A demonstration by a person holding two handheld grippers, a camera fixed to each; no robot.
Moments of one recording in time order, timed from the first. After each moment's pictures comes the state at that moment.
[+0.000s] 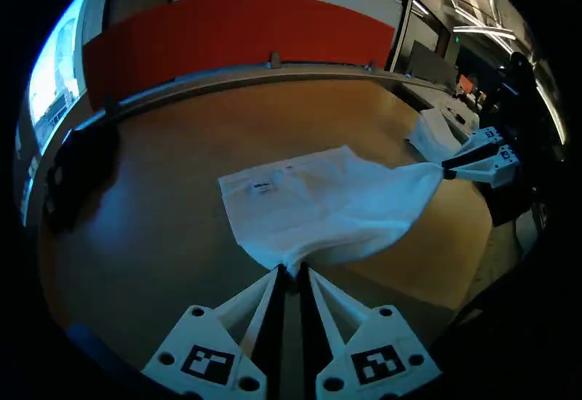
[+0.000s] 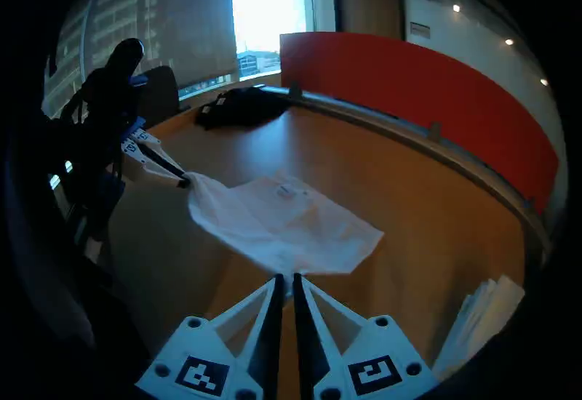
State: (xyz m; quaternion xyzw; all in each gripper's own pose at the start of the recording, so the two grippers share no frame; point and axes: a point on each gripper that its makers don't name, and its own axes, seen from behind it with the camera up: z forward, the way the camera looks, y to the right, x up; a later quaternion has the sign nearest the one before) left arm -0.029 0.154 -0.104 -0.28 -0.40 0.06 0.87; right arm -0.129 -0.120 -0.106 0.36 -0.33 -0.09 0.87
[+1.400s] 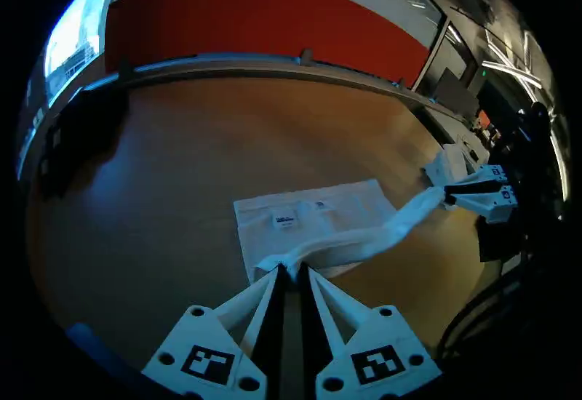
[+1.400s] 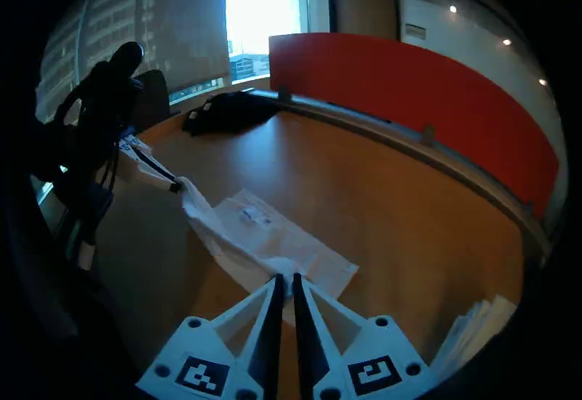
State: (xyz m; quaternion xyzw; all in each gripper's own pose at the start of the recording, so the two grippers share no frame) left arm -0.039 0.162 -0.063 -0.23 -0.44 -0.02 0.87; right arm -0.138 -0.113 -0.050 0.35 -0.32 -0.09 0.88
